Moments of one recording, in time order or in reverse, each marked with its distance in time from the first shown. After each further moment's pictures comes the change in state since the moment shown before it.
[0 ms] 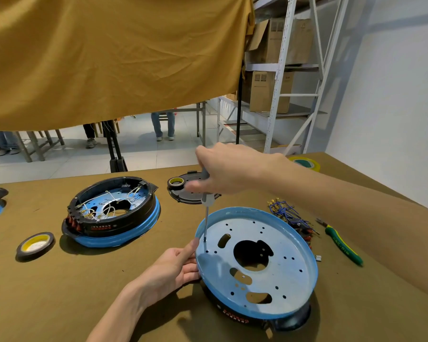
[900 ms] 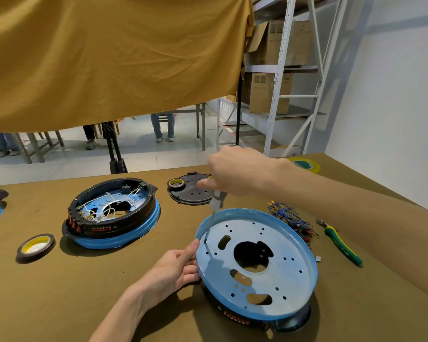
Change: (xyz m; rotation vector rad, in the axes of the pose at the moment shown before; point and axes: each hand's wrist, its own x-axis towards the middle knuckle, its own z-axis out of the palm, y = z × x) left_hand -0.001 0.001 0.005 0.011 0.048 -0.013; right_hand -0.010 0.002 0.001 -0.104 -0.002 0.009
